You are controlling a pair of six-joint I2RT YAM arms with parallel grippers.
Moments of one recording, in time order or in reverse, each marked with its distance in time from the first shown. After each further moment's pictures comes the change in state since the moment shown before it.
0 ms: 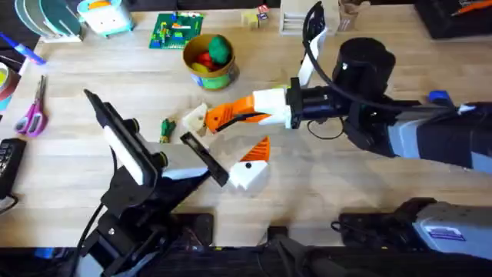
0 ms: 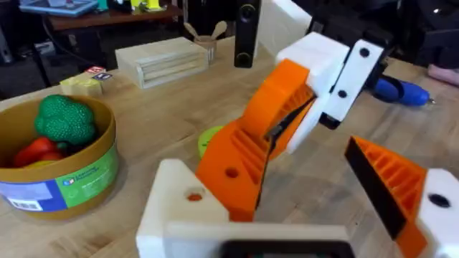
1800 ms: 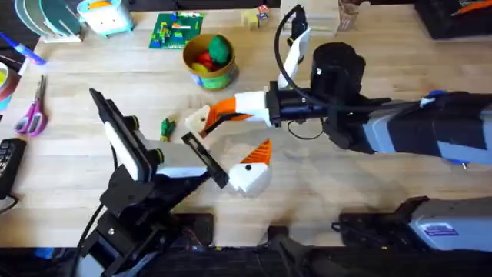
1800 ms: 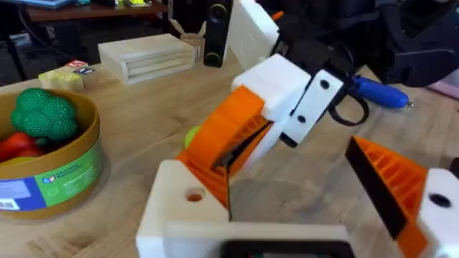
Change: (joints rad) left arm 0.019 0.000 0.000 0.002 0.071 -0.045; right arm 0.091 0.124 0.057 0.063 0.126 -0.084
